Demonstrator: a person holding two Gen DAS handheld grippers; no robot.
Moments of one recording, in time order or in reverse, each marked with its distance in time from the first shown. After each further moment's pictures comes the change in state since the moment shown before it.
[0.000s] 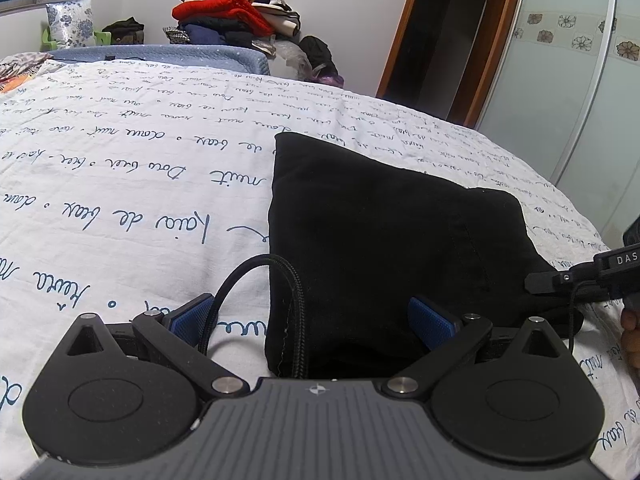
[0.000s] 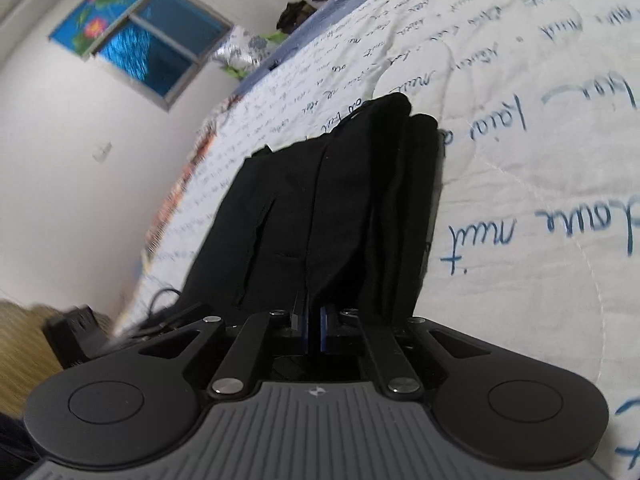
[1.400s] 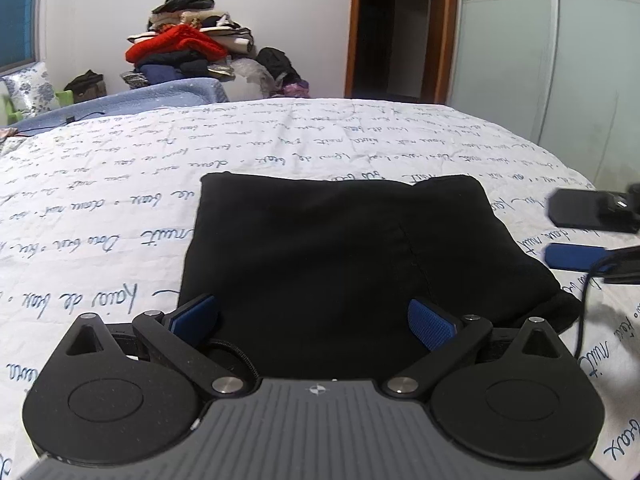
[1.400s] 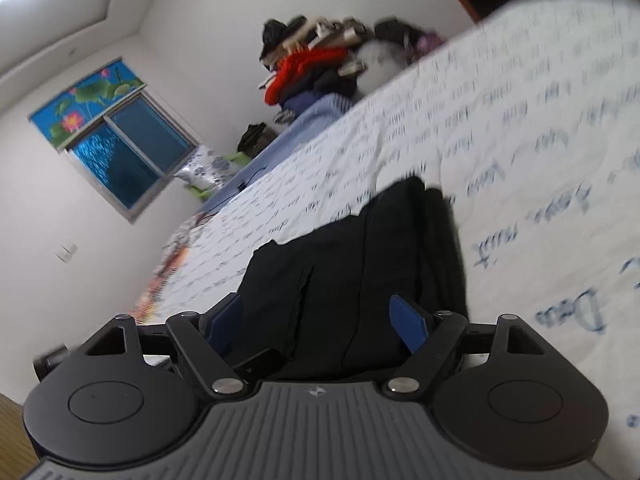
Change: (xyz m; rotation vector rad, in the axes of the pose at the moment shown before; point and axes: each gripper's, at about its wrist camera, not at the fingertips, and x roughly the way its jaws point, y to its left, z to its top) left arm 0.021 -0.059 0.016 0.220 -0.018 0.025; right arm -0.030 0.081 -0.065 -0.024 -0.424 -0.203
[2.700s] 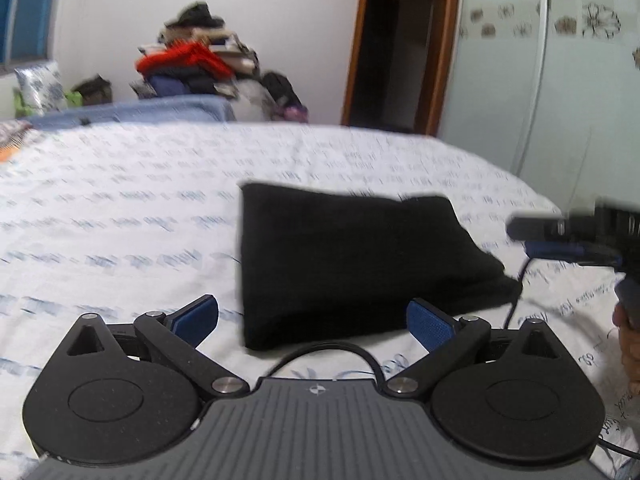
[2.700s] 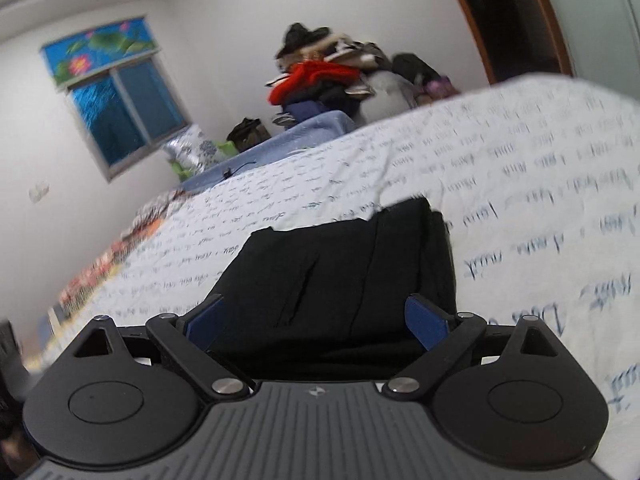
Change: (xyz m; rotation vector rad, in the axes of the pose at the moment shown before) left arm -0.100 0.025 -0.029 -0.060 -0.103 -0.036; right arm -0.023 0.050 -0.024 -0.261 -0.021 -0.118
